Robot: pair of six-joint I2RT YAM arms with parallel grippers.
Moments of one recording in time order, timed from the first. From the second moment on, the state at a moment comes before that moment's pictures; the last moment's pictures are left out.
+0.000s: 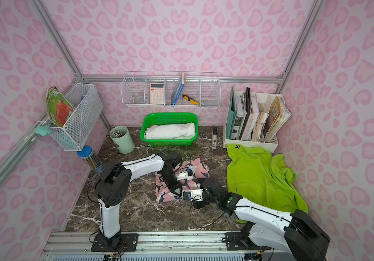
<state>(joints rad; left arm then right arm) -0.64 2.01 1.38 -1.00 0.60 0.39 0.91 1.12 0.43 0.05 -0.04 -0.84</state>
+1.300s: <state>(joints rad) -0.60 1.94 1.33 -0.88 0.56 0.37 0.83 1.50 0.57 0.06 -0.09 -0.84</state>
